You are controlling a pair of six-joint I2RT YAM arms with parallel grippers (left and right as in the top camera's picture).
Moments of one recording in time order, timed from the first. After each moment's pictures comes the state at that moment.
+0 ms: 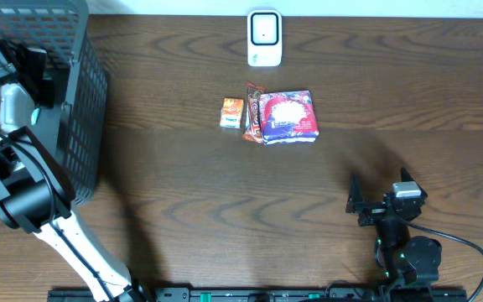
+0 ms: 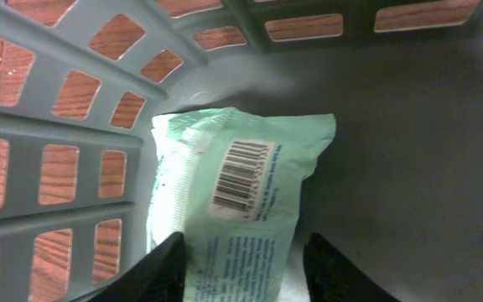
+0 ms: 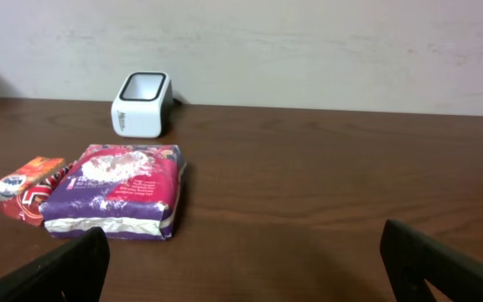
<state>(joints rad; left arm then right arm) 0.51 2.23 1.73 -0.45 -0.04 0.56 0.05 0.02 0.01 -0.07 -0.04 0.00</state>
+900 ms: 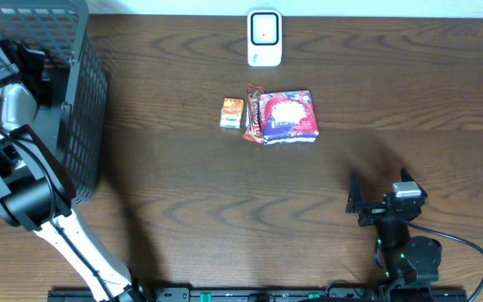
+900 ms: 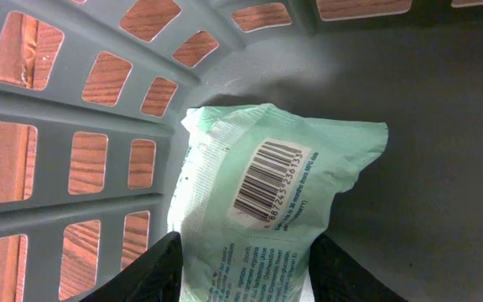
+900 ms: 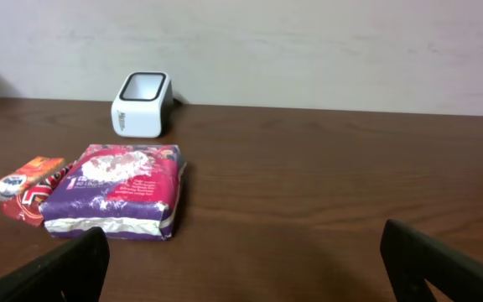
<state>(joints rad) 0.50 2.25 1.73 -0.41 -0.15 0.56 0.05 0.02 0.01 -0.07 -0.04 0.00</state>
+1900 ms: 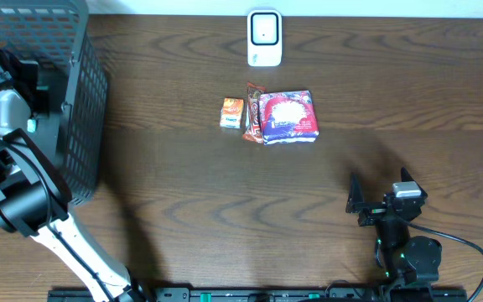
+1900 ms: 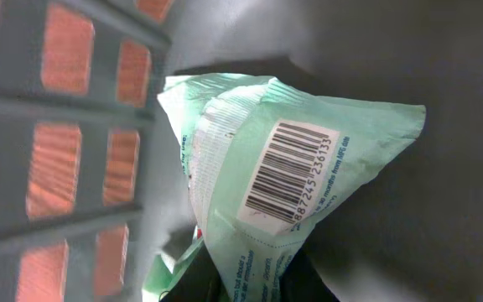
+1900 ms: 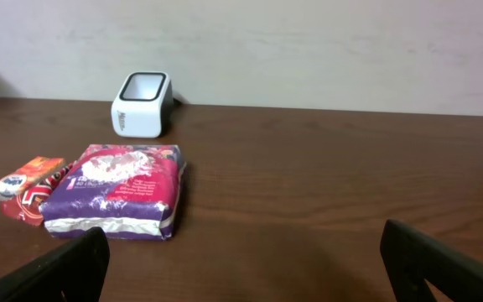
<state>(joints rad) 0.53 2.21 1.67 -0.49 -0.12 0.48 0.05 0.02 0.01 -0.07 -0.04 0.00</state>
